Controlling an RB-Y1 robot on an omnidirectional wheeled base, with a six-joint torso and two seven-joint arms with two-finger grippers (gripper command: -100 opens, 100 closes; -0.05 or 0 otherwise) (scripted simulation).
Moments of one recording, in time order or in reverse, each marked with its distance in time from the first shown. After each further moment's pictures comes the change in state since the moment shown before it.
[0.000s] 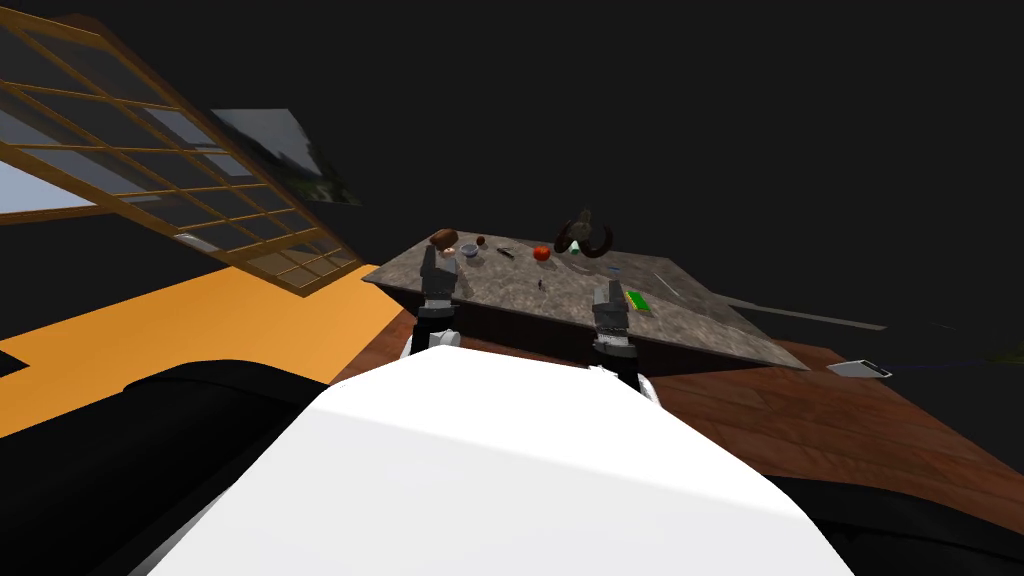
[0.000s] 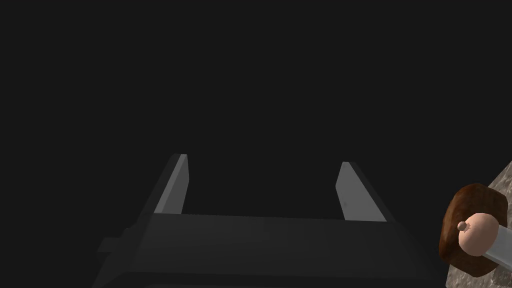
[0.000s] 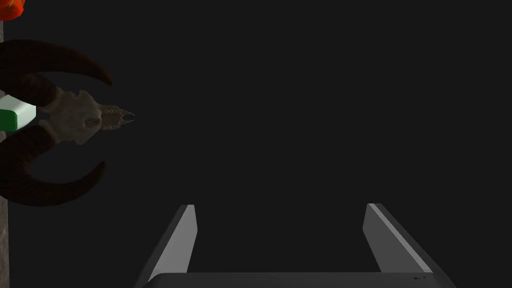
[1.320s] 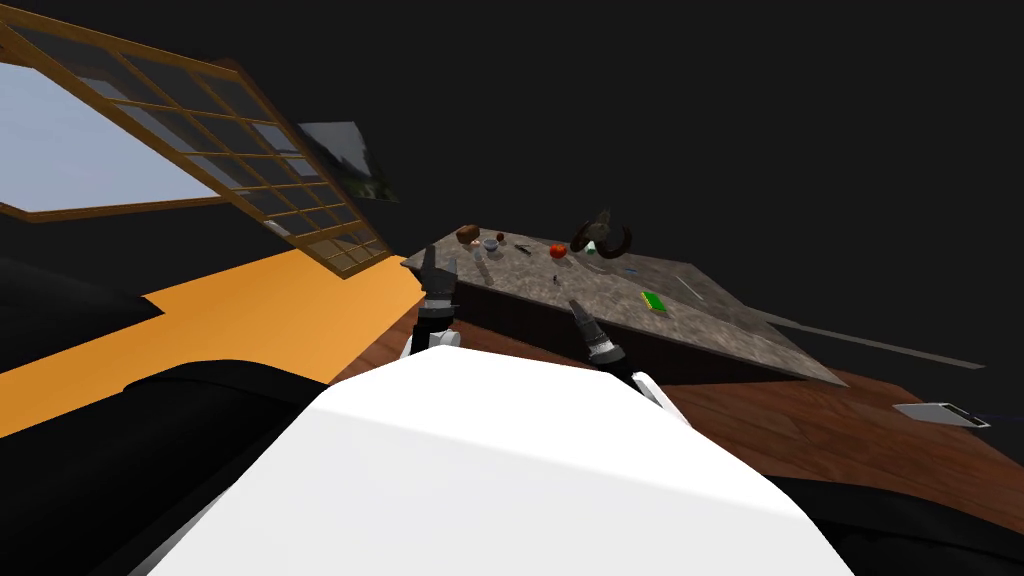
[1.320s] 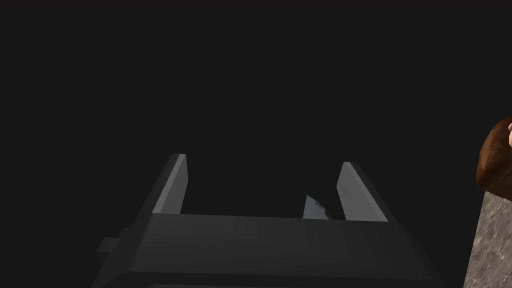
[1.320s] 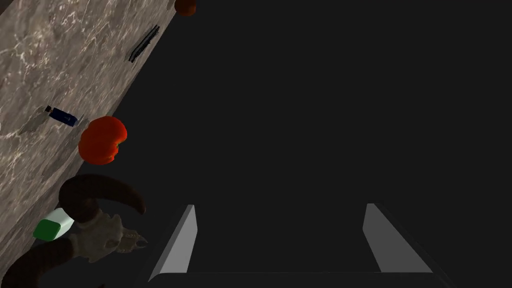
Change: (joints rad) left arm 0.000 0.000 0.000 0.000 0.000 0.000 0.000; right arm -0.009 -0.406 0.146 0.099 0.055 0.055 0.048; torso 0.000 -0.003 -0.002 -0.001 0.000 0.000
